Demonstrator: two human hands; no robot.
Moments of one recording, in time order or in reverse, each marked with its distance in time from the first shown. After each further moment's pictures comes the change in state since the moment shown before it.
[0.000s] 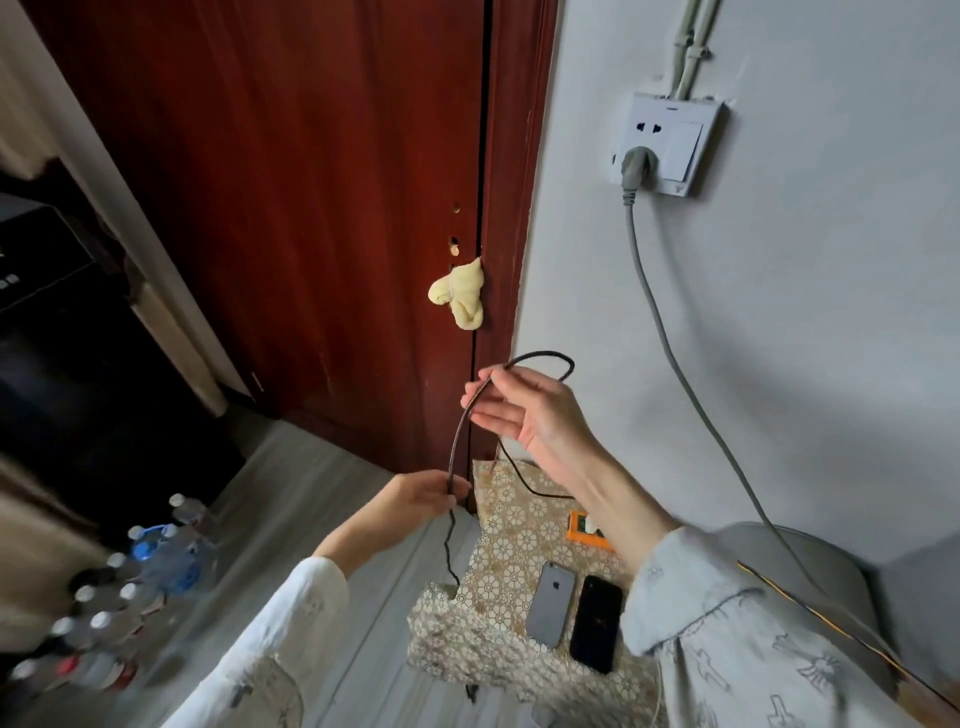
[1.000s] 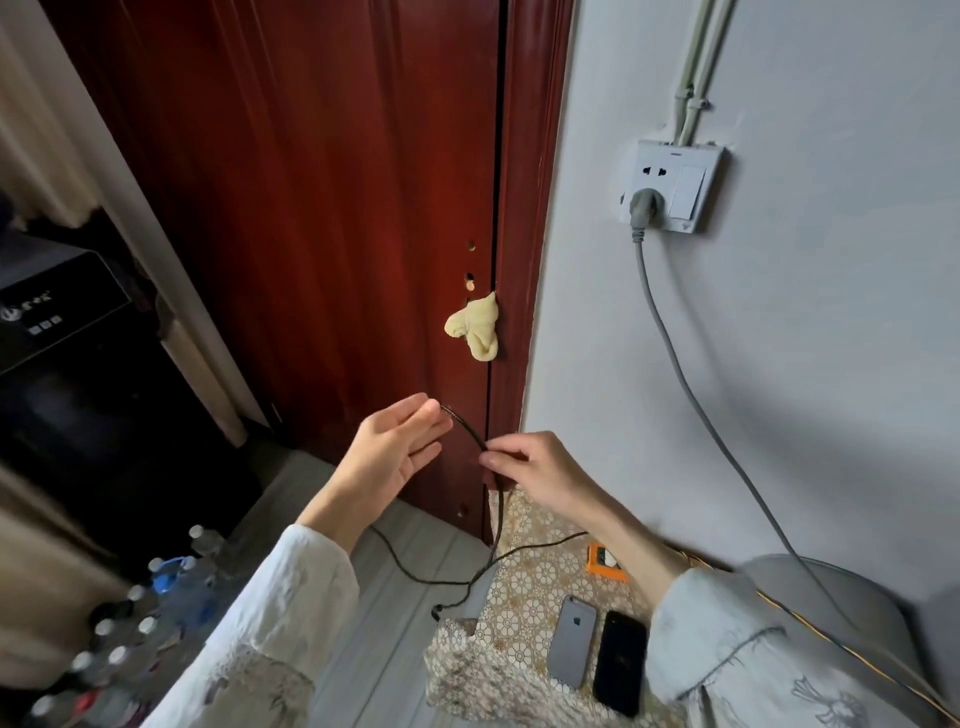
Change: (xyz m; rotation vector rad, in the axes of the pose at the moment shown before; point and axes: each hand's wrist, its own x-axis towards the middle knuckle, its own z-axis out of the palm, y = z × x) left_hand 0.000 0.073 -0.051 -0.725 0.301 0.008; right_hand -0.002 0.018 -0.001 -0.769 -0.156 -0.162
